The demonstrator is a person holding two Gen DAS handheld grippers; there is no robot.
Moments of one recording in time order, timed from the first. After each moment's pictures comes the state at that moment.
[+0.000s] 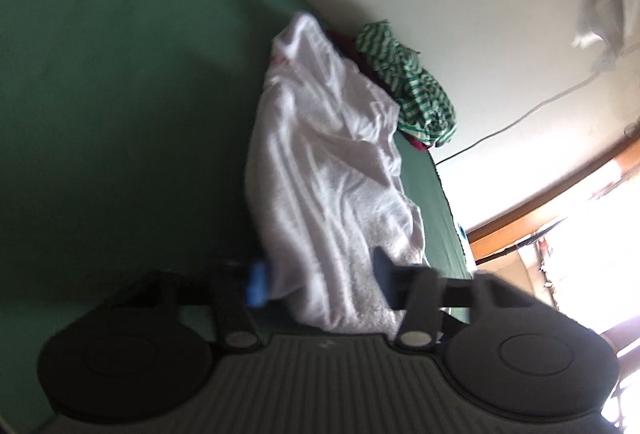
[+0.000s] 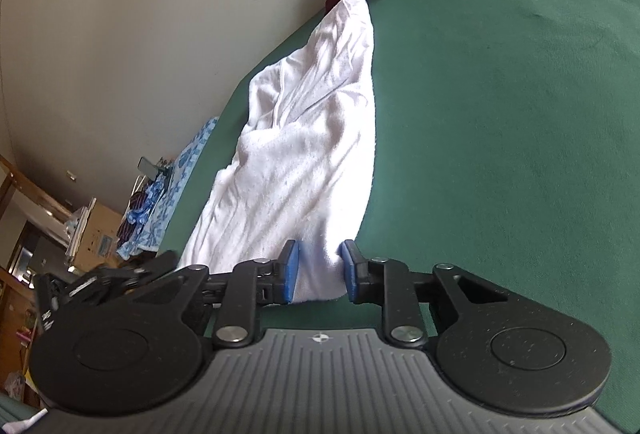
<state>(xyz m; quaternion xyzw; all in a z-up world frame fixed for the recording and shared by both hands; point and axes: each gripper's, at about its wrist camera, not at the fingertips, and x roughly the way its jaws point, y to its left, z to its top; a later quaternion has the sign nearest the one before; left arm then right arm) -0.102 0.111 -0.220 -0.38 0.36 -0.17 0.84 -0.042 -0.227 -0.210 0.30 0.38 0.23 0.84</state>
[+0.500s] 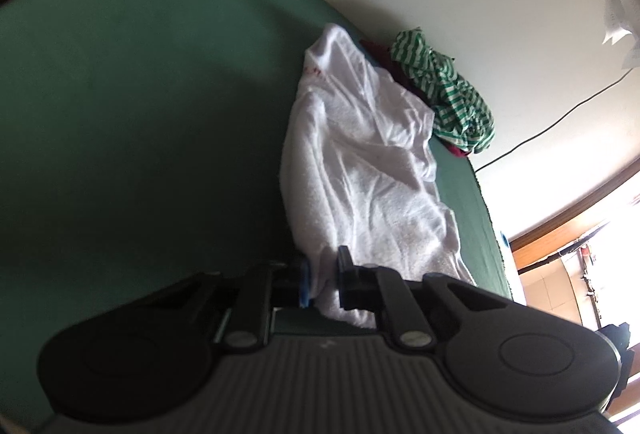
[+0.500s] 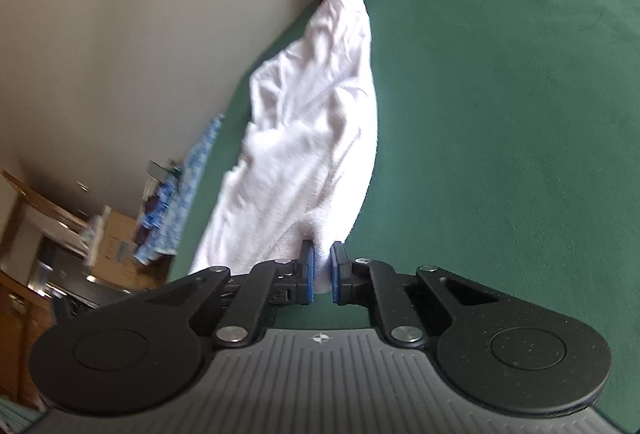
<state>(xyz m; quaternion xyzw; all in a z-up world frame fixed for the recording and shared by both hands) -0.116 0.104 -0.201 -0.34 0.36 -0.11 0.86 -0.037 -0.239 -0.203 0.35 0.40 0.24 0.81</state>
